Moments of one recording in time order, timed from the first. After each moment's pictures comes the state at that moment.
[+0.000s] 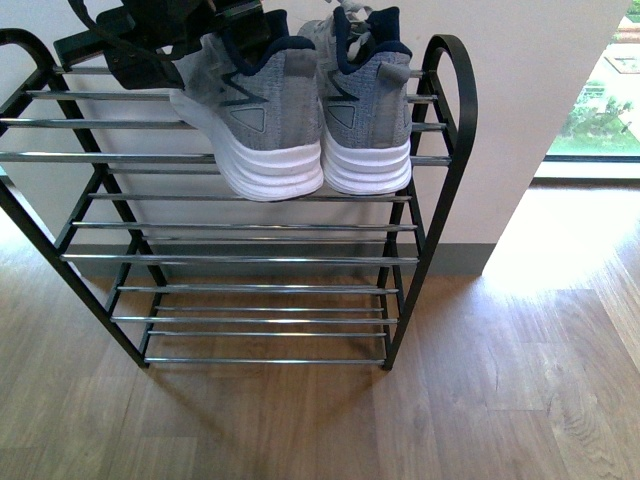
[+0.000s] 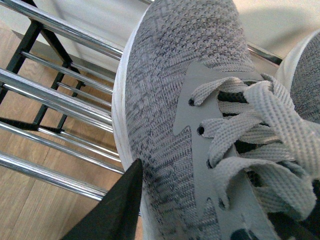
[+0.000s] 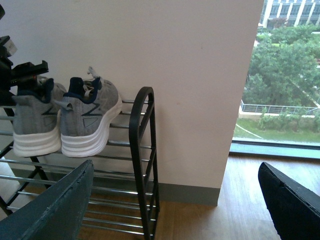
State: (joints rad) left arm -0.37 2.11 1.54 -0.28 -0.25 -0.67; right arm 0.00 0.01 0.02 0.00 0.00 0.00
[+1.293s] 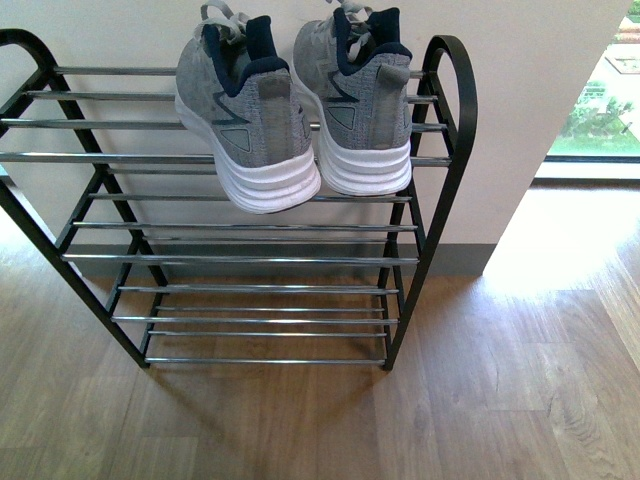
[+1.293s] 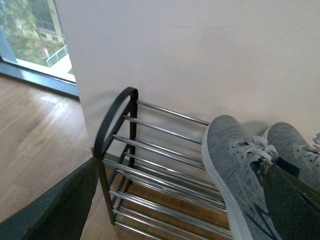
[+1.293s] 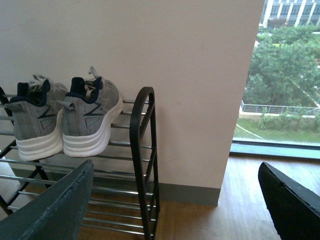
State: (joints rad) left arm -0.36 1.08 0.73 0.05 -0.53 -0.34; right arm 0.00 0.01 0.02 0.00 0.00 0.00
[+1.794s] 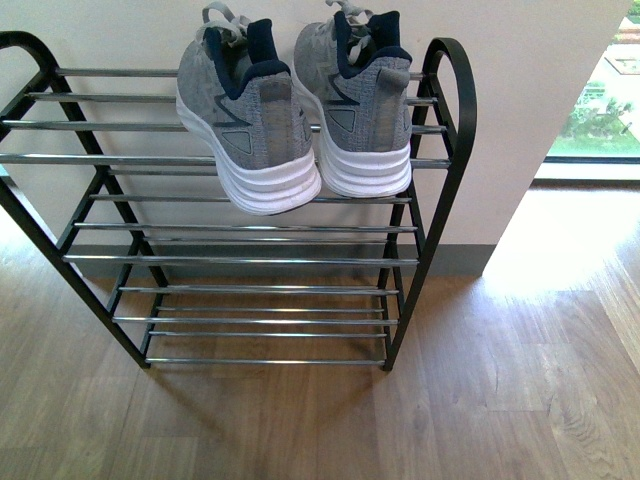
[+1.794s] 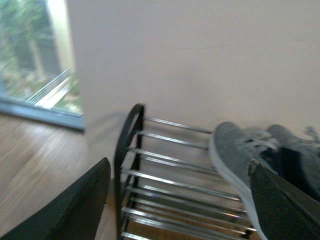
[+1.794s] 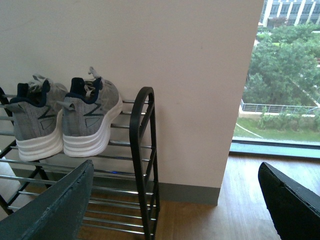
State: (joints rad) left arm -0.17 0.66 0.31 0.35 -0.17 -0.07; right arm 0.00 0.01 0.02 0.00 0.00 0.00
